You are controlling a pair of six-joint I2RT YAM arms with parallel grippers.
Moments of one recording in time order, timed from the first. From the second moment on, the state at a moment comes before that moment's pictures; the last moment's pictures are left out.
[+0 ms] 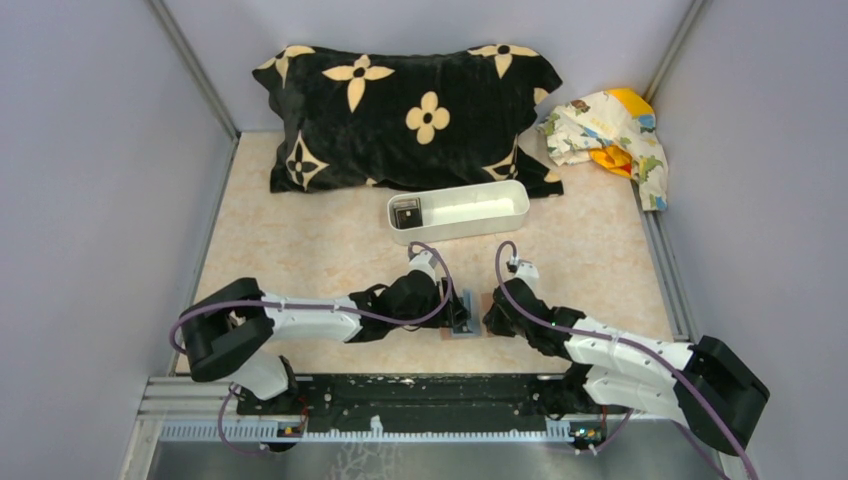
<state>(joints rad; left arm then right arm) -1.13 1.54 0.66 0.27 -0.13 -0.97 0.86 0.97 0.30 -0.18 0.23 0.90</state>
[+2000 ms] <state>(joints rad) -1.14 1.57 0.64 0.36 -0.05 -0.95 0.86 0.84 0.28 -0.27 0.26 0.85</state>
